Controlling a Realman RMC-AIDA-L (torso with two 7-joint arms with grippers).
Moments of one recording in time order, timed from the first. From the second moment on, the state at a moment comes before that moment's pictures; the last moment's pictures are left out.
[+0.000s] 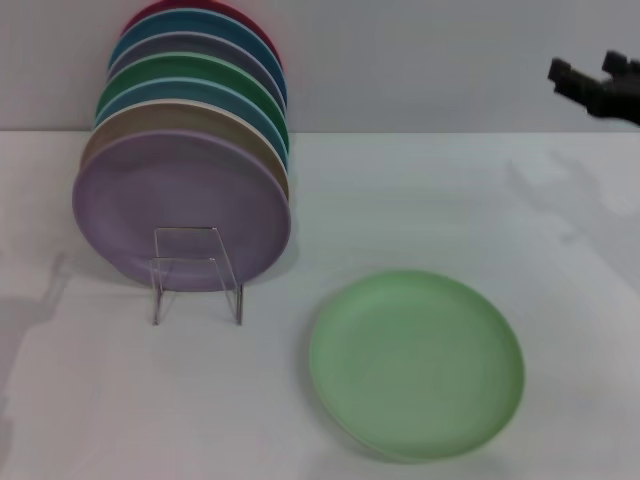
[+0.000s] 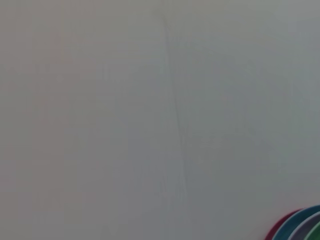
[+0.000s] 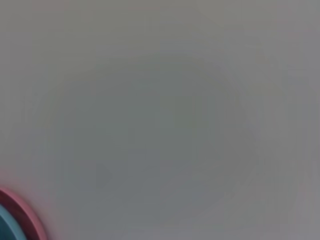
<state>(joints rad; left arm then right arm) -0.28 -2.08 -1.44 -0.12 2.87 1.48 -0.09 0.26 2.05 1.85 1.22 -1.58 0.54 -1.30</state>
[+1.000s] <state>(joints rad) -0.29 -2.07 -1.45 -0.13 2.87 1.46 -0.09 0.54 2.03 2.05 1.43 -2.56 1.65 -0.28</state>
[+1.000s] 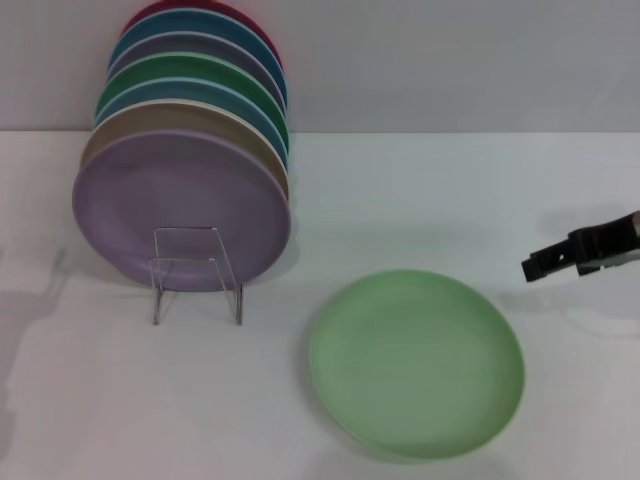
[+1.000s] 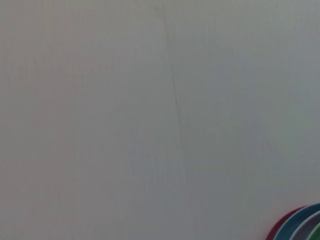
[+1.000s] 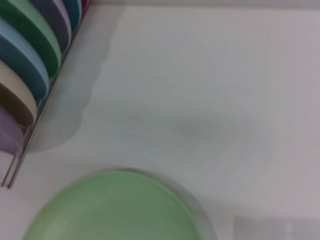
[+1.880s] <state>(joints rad) -0.29 -2.07 -1.45 -0.13 2.87 1.46 -0.09 0.61 2.04 1.97 1.14 -2.55 1.55 -0.32</state>
